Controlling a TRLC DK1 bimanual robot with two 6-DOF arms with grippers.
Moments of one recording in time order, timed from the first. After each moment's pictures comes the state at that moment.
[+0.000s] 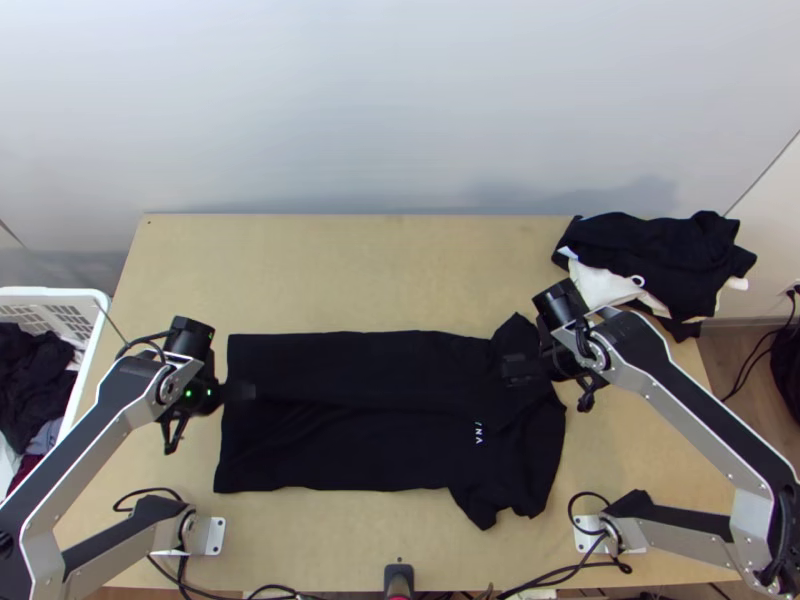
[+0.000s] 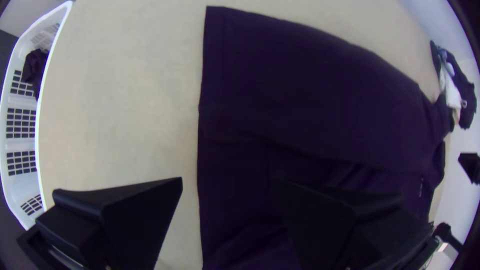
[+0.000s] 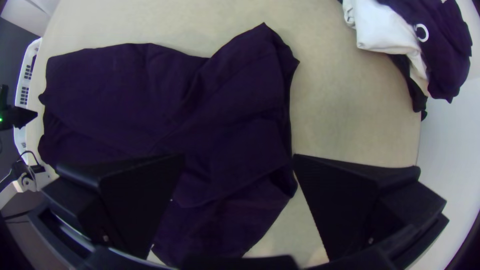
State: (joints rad) left arm -0.17 1.14 0.78 -0.96 -0.01 -0.33; right arm 0.50 1.32 1.09 -1.04 0.06 0.33
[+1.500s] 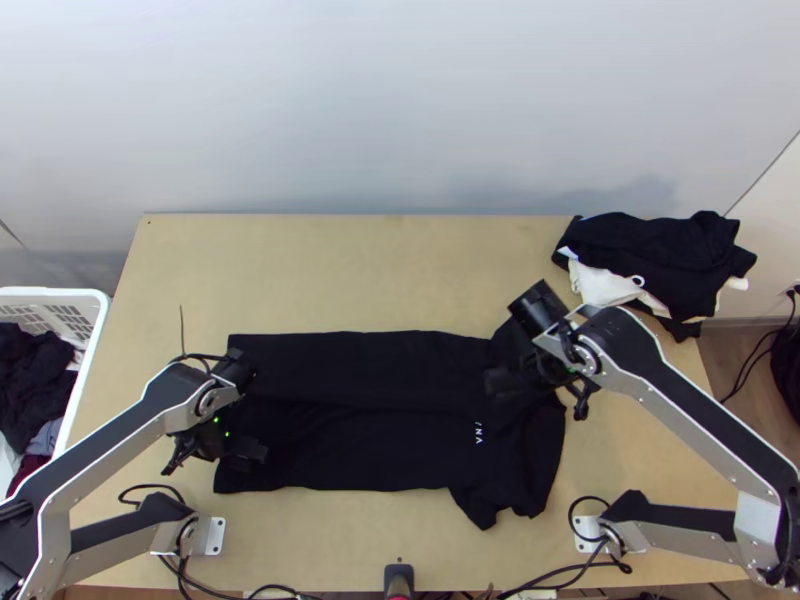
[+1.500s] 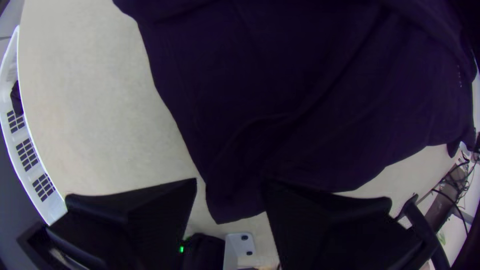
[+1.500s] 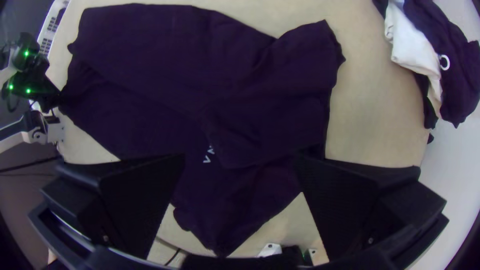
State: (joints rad) left arm -0.39 1.24 0.72 -1.19 -0.01 -0.19; right arm 0.66 1.35 1.24 -1.23 -0.03 0.33
